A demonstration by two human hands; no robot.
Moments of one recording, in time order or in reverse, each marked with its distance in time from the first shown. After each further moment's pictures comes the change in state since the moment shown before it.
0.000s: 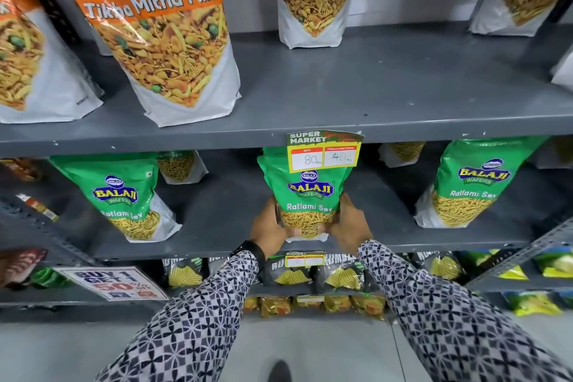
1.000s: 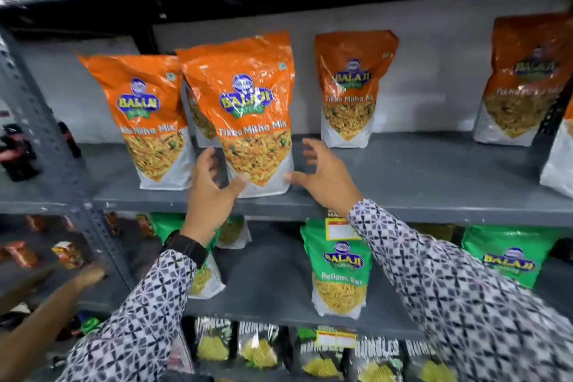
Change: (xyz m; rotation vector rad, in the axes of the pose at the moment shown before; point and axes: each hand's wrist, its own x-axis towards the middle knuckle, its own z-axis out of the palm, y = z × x) left_hand -0.102 0.193 -0.228 -0.145 0.592 0.454; right_hand -0.013 -0.285 -0.094 0.182 0.071 -0.612
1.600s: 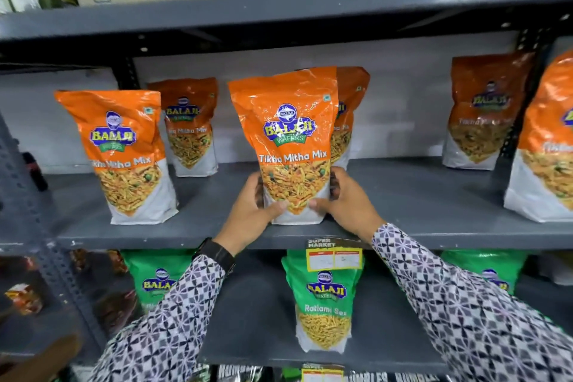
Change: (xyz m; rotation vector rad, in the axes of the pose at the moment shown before) left_hand 0.025 0.007 0.089 -0.096 -0.388 0.075; right_hand 0.003 0.053 -0.061 0.132 0.049 0.098
